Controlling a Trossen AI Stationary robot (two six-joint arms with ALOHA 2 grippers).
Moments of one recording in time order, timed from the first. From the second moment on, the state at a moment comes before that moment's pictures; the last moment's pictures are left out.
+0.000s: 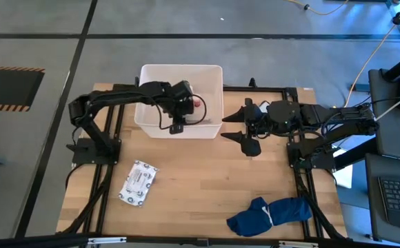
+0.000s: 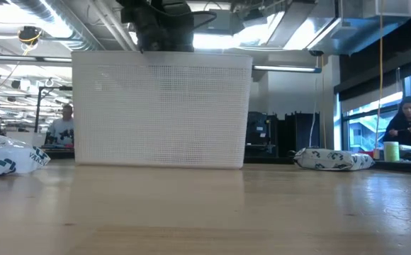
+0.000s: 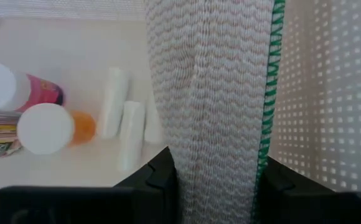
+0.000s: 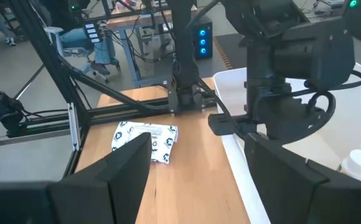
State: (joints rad) left arm 0.39 1.67 1.36 -0.87 0.18 0.29; right arm 0.15 1.24 1.37 -0.43 0.19 0.21
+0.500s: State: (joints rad) left arm 0.47 1.63 1.44 -0.89 0.26 0.19; right arm 0.15 1.24 1.37 -0.43 0.19 0.21
